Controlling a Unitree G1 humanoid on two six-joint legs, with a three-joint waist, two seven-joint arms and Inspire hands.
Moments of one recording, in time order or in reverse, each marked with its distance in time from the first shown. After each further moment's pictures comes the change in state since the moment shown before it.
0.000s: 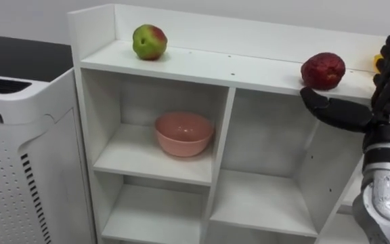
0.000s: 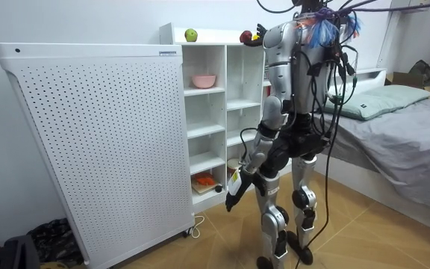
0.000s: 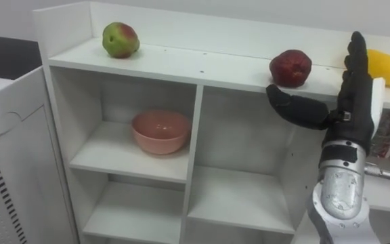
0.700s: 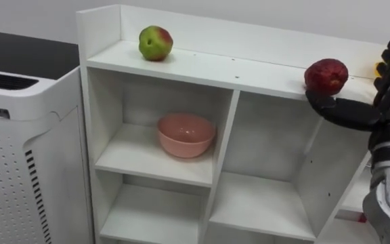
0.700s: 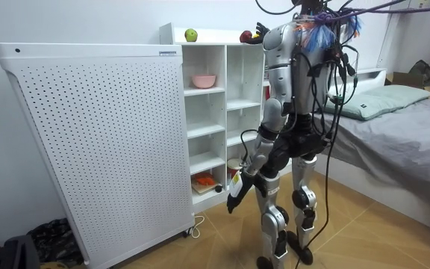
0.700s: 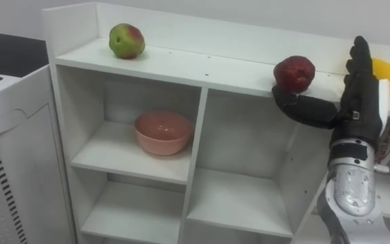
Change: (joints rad) left arm 0.020 0.015 0.002 -0.005 -0.001 0.000 -0.001; right arm -0.002 -0.039 -0.001 0.004 0.103 0.022 0.067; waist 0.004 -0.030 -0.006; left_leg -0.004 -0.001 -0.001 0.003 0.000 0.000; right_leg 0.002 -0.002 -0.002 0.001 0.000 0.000
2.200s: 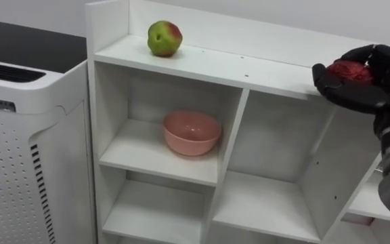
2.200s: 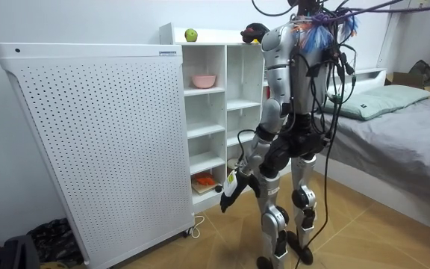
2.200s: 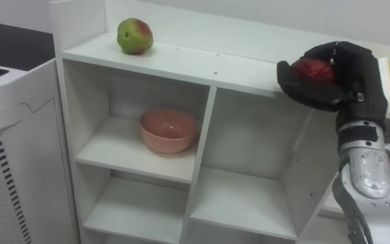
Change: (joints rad) left arm -0.004 0.048 -0.002 -0.064 -0.017 -0.002 0.012; right arm -0.068 -0.091 0.015 0.067 0.072 -0.024 0.120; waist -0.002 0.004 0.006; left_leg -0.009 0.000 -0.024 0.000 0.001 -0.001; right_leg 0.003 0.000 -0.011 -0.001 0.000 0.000
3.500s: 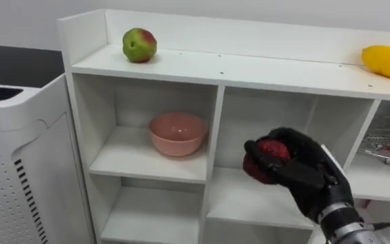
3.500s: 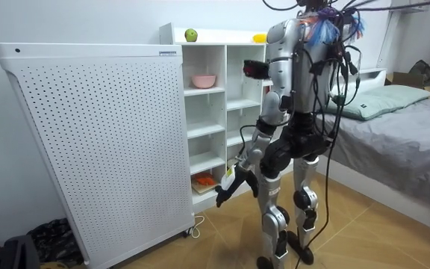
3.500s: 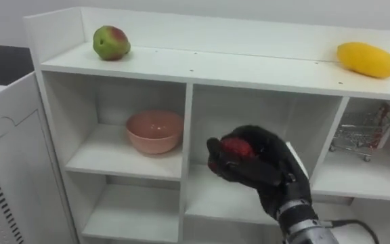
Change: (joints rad) left arm -0.027 -0.028 -0.084 0.043 -0.030 0.034 0.068; right arm 0.359 0.152 0.170 -0.154 0.483 0.105 0.260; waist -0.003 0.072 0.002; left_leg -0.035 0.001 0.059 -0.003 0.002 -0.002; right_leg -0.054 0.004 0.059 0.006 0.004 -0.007
